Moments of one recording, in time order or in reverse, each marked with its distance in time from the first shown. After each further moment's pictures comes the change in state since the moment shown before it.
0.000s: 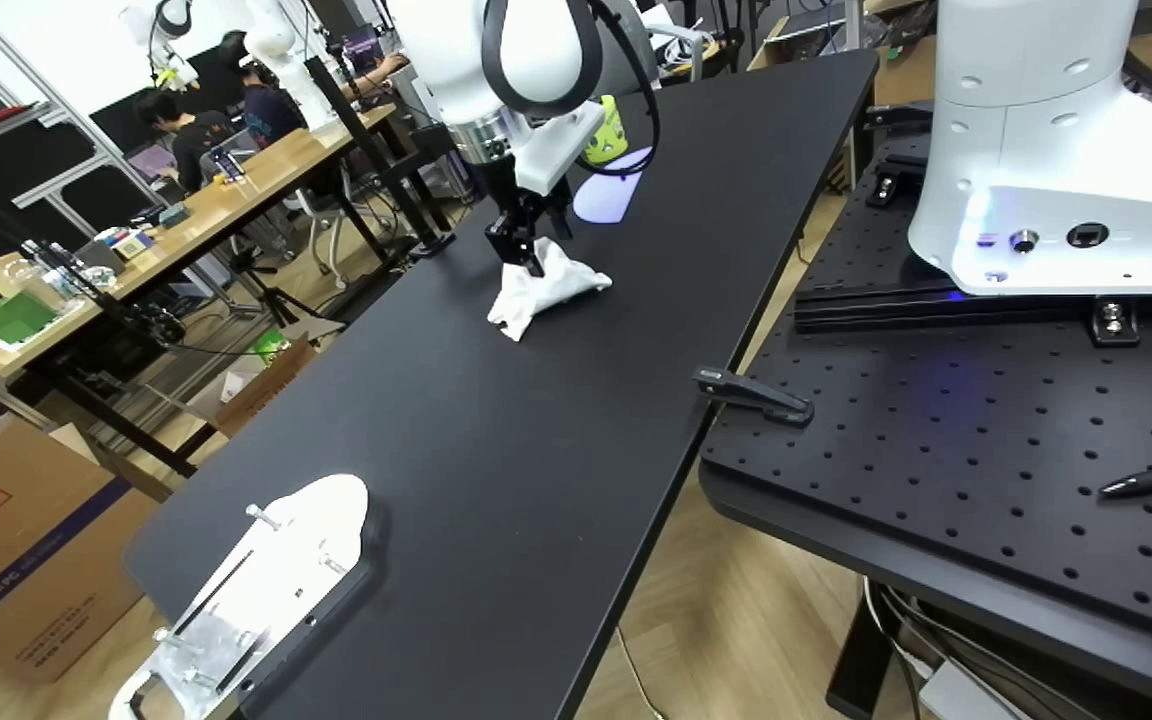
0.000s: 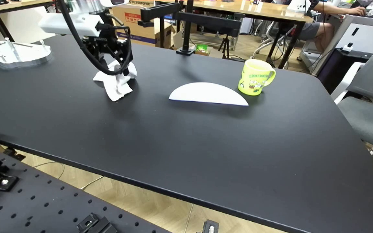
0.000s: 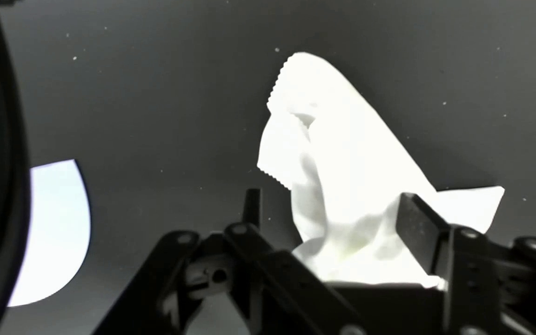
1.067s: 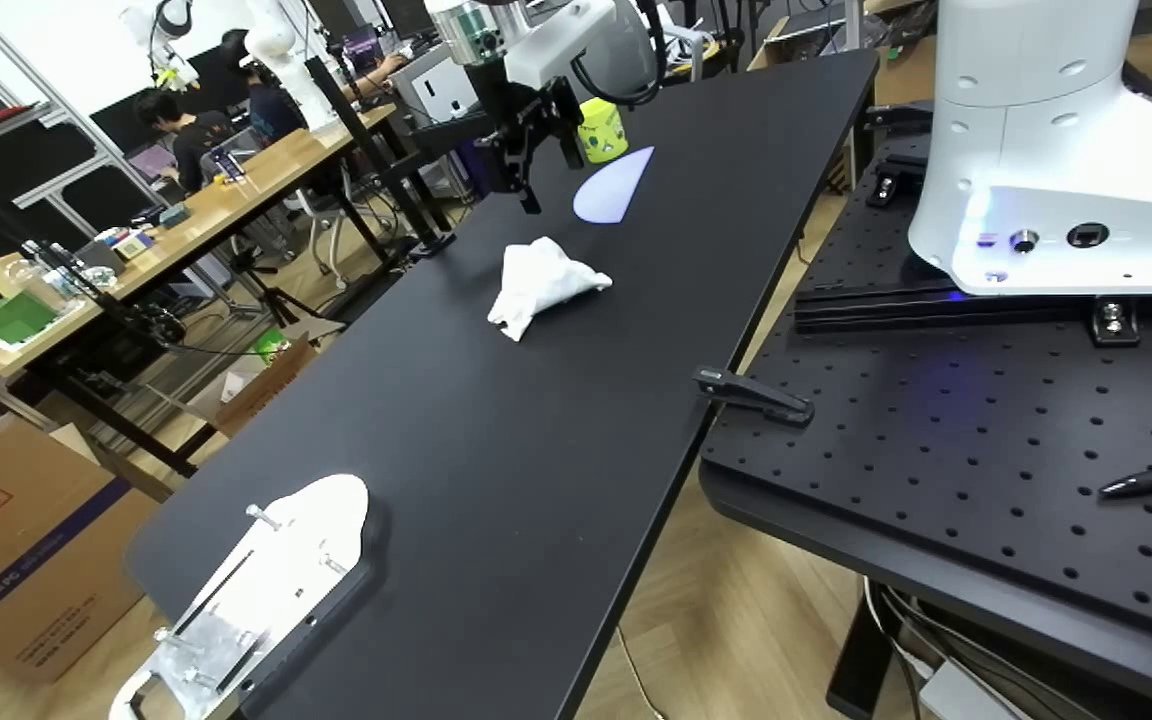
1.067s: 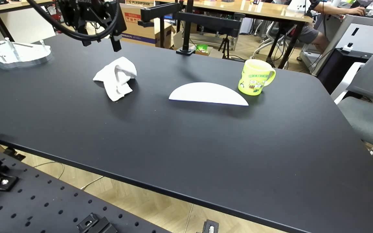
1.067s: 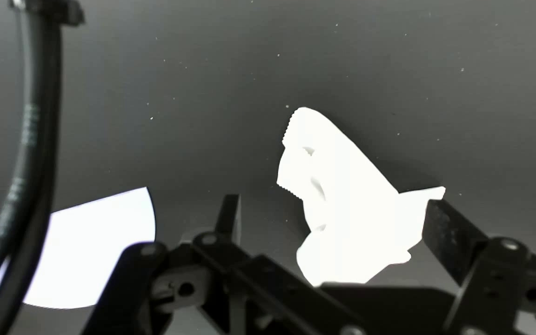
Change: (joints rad) arm -0.053 -0.350 0.084 -0.147 0.418 -0.229 -0.316
